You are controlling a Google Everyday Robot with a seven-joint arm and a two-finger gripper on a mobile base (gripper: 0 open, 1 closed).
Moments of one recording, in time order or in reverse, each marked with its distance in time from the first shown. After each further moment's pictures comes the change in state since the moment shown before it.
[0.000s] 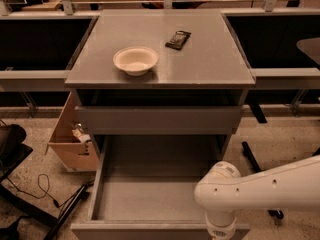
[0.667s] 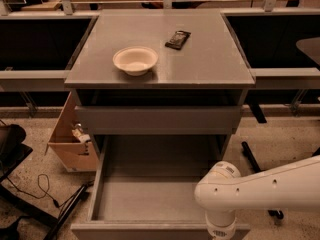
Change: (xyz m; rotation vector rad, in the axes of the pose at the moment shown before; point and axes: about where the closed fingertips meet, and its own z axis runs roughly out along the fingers) arm 0.000 0.000 0.000 -0.001 0.000 -0.001
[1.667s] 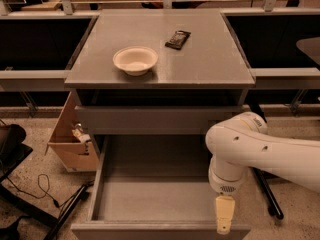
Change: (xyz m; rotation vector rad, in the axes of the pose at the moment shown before) arm -0.009 -0.041 -0.150 0.105 -0.194 -0.173
